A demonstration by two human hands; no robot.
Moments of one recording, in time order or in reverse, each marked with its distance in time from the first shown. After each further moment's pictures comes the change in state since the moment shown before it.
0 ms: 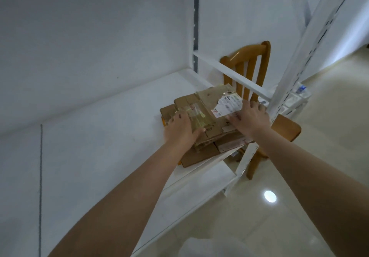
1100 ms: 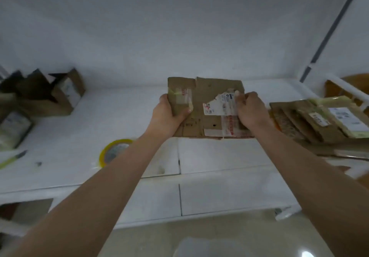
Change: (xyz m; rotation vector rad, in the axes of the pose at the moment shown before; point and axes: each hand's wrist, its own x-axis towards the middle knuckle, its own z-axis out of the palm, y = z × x) left_hand -0.228 -0.294 -0.160 -0.532 0.484 -0.311; right_hand -0.186 -0.313 0.024 0.508 -0.024 -0.350
